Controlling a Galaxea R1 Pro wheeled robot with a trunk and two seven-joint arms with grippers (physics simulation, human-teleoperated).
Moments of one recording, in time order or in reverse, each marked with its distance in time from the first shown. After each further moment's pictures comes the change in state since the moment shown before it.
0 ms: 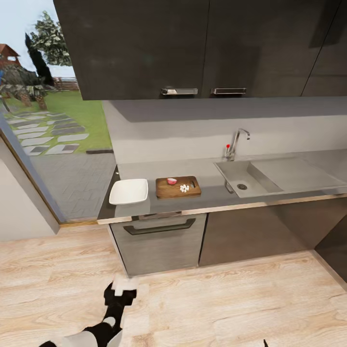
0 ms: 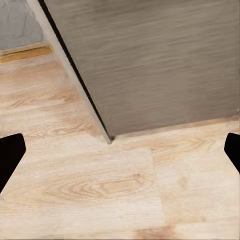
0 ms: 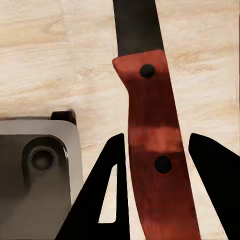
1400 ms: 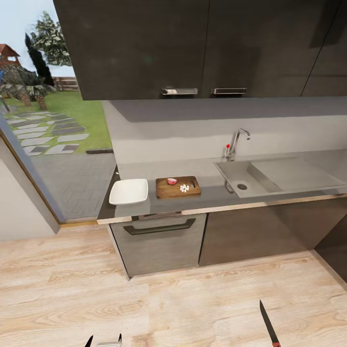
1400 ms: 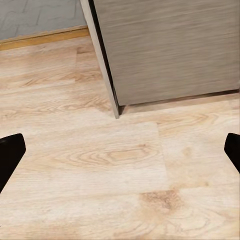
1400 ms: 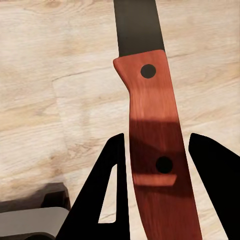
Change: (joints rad) left arm 0.294 0.033 0.004 0.032 0.003 -0.379 0.009; right arm -0.005 -0.104 0.003 0.340 0.001 -0.021 -0.218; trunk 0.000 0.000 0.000
